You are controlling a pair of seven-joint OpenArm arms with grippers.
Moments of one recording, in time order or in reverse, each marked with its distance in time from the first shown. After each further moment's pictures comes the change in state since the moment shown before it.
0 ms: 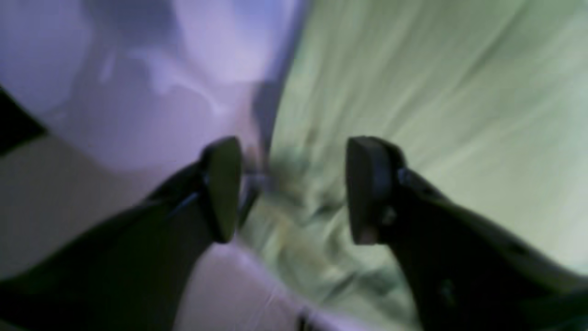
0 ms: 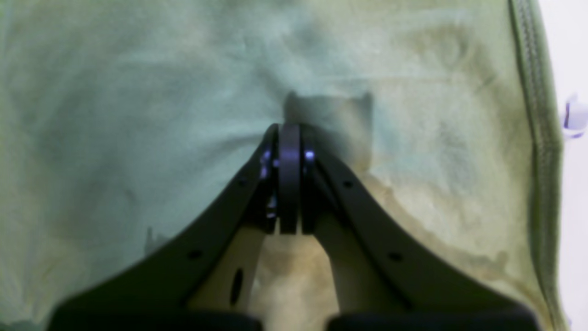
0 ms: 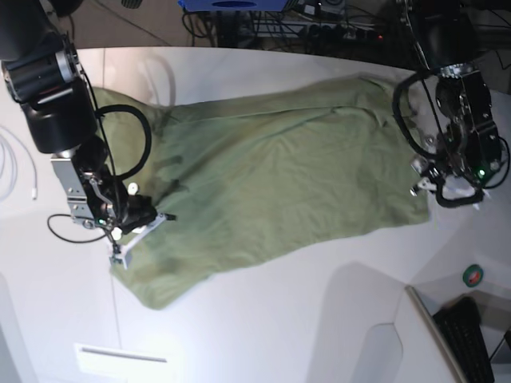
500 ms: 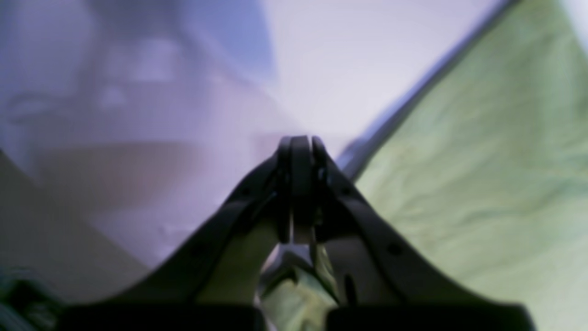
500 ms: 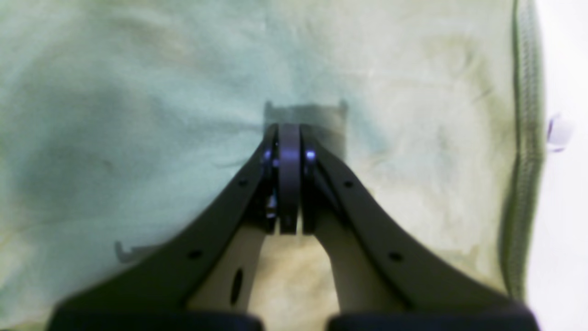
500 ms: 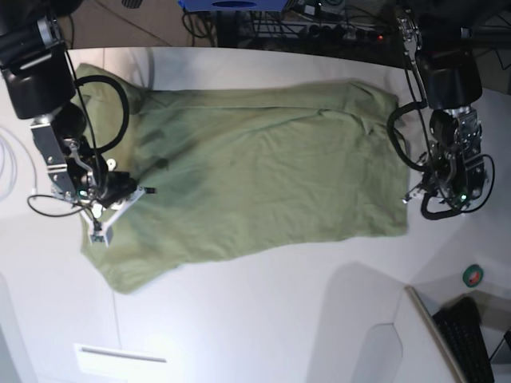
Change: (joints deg) left arm -10.6 -1.5 6.8 -25.4 0.2 0.0 -12.3; right arm -8.8 6.1 -0.1 14.5 -1.3 -1.8 -3.7
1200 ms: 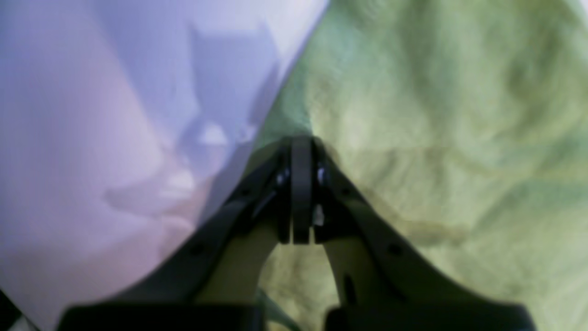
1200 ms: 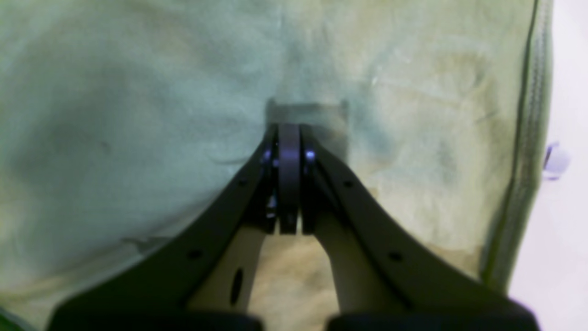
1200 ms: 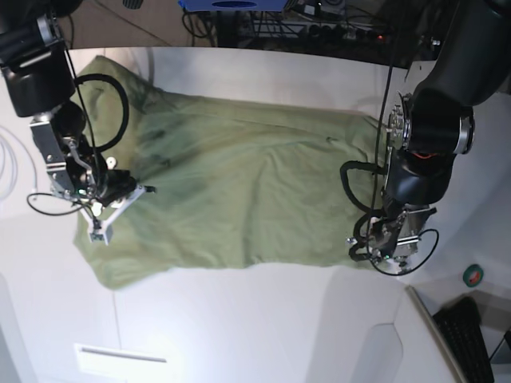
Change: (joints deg) left arm -26.6 5.9 23.5 -45.0 -0.2 0.2 -30.4; right arm -0.7 0.2 0.1 0.4 0.2 -0.2 -0.9
